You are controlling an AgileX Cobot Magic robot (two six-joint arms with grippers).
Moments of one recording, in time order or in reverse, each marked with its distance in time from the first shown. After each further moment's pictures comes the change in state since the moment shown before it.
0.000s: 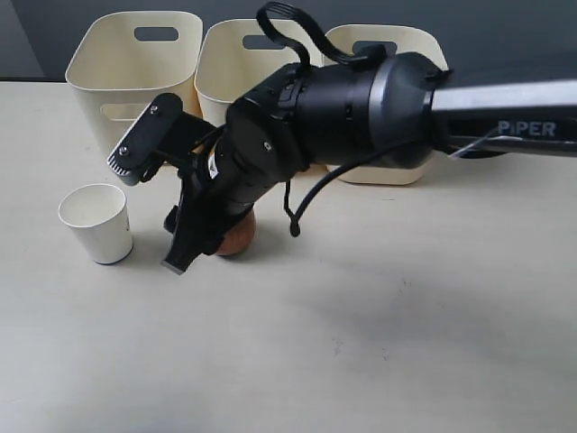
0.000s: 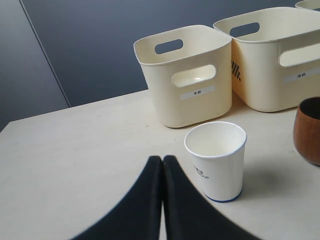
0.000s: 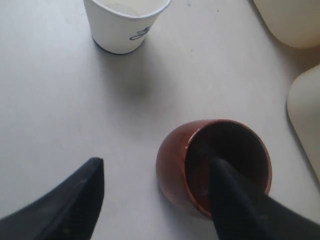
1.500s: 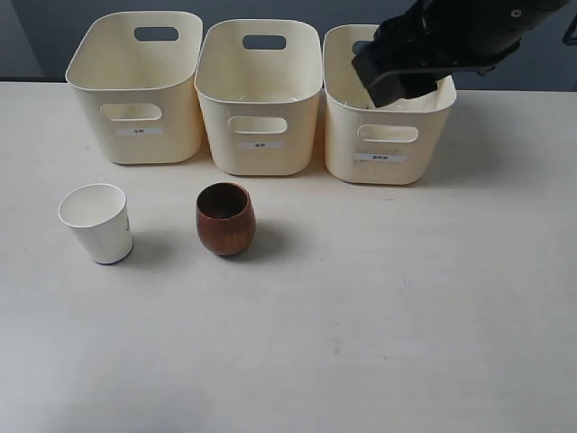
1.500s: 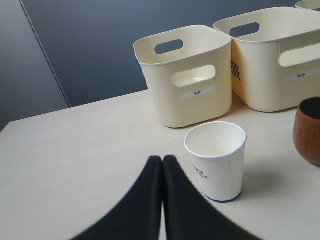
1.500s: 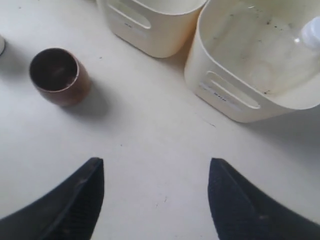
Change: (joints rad) left arm 0.000 0.000 0.000 0.000 0.000 0.000; right arm -0.328 -0.511 0.000 -0.026 0.526 0.295
